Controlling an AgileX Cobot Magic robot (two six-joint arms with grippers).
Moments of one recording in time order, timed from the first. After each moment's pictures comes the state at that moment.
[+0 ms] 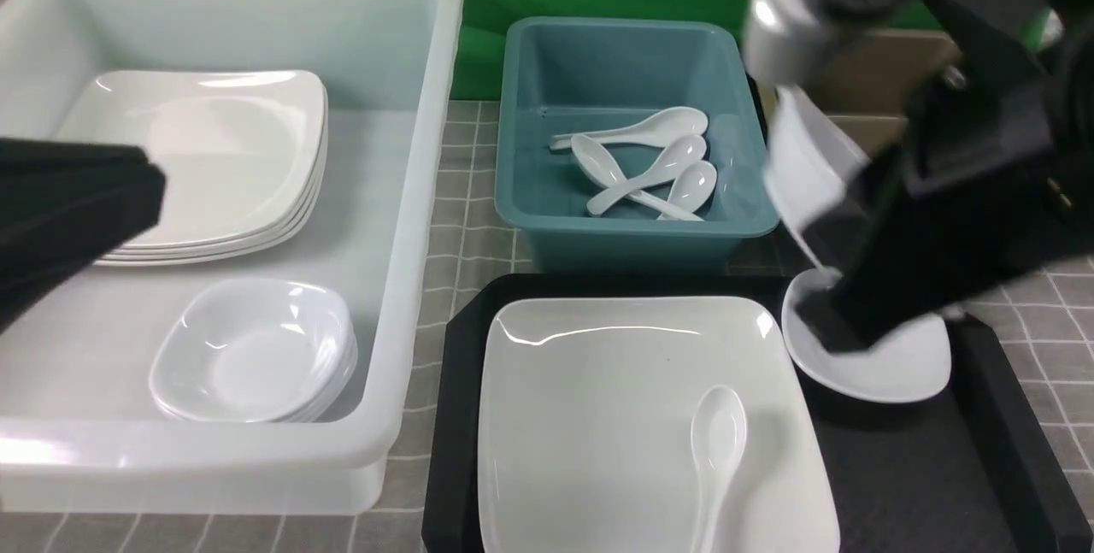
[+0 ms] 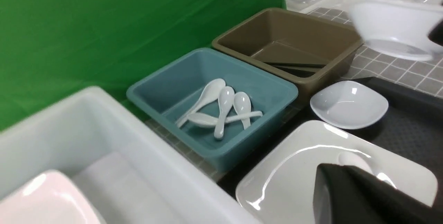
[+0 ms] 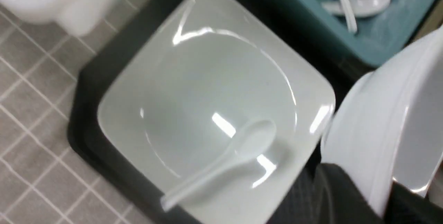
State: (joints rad) right arm 0.97 1.31 -1.48 -0.33 1.09 0.19; left arm -0.77 0.60 -0.91 0.21 0.70 0.00
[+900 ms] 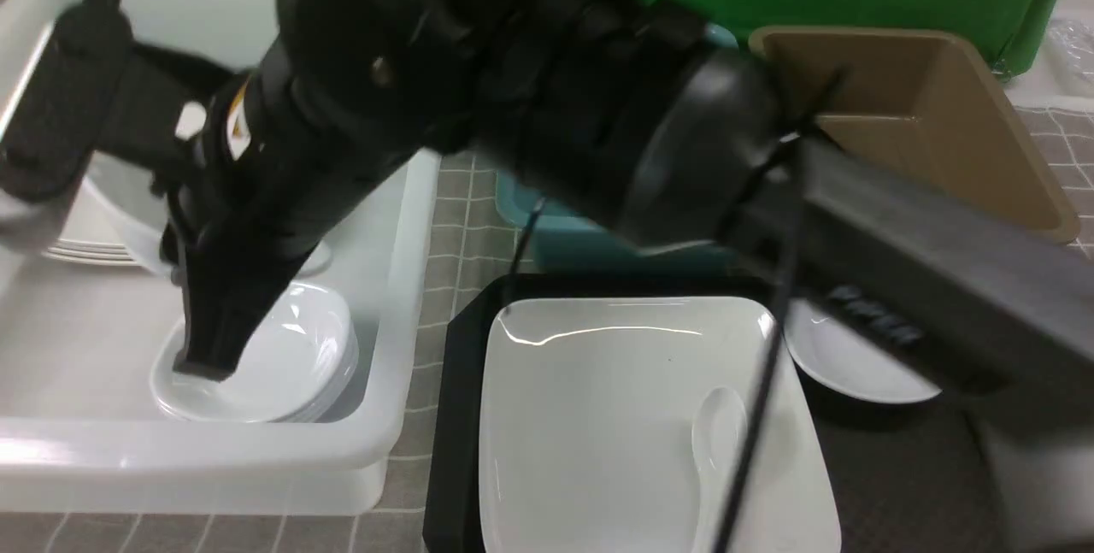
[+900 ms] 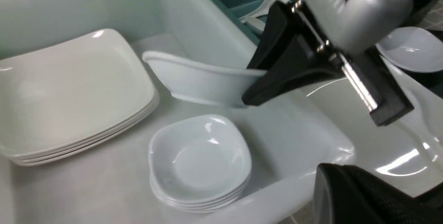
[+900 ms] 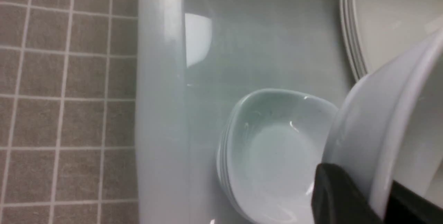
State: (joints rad) right arm 1.02 2.17 -2.24 0.13 0.88 -0.60; left arm -0.77 0.36 -0.80 0.43 1.01 -0.33
